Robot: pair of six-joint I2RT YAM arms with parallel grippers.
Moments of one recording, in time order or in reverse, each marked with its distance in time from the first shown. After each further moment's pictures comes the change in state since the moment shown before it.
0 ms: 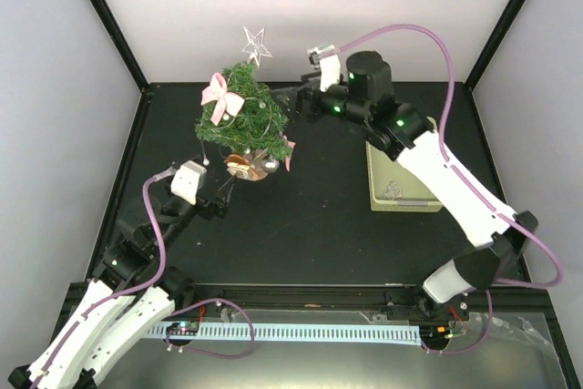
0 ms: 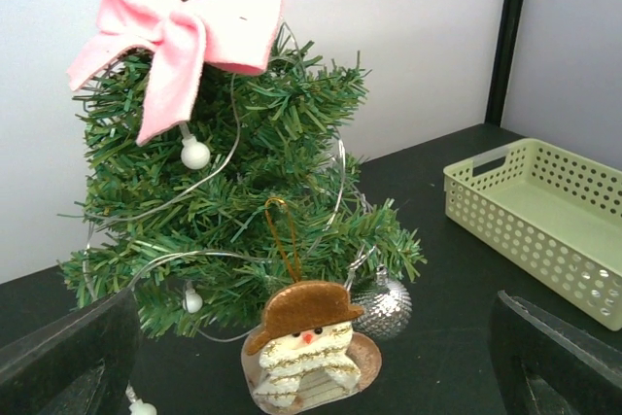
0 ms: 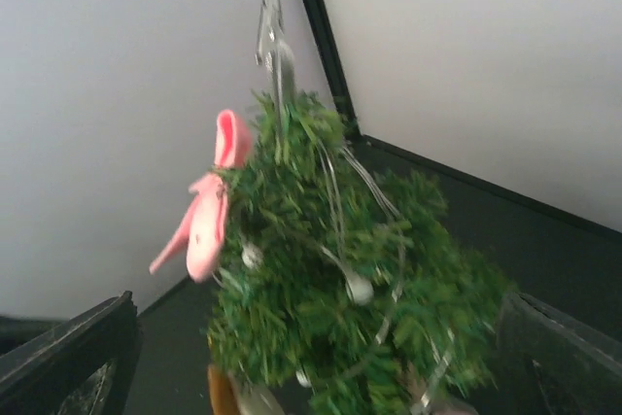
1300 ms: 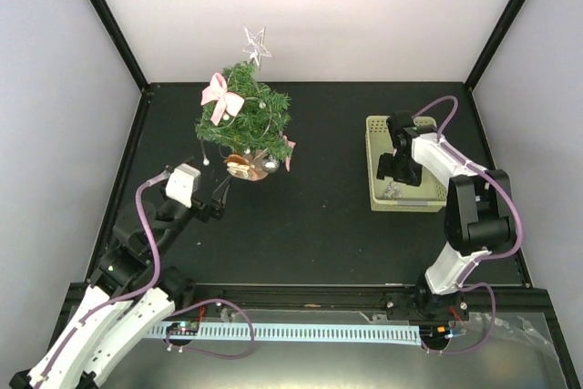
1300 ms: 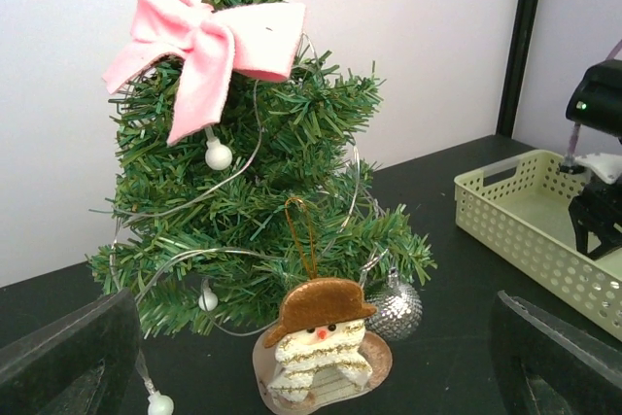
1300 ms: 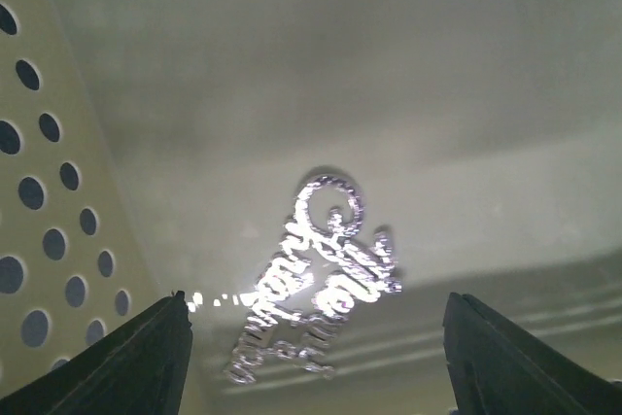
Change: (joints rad) left arm 0.000 -0.042 -0.005 -0.014 -0.038 -0.006; right arm -0.491 0.133 -0.560 -0.481 0.391 0.130
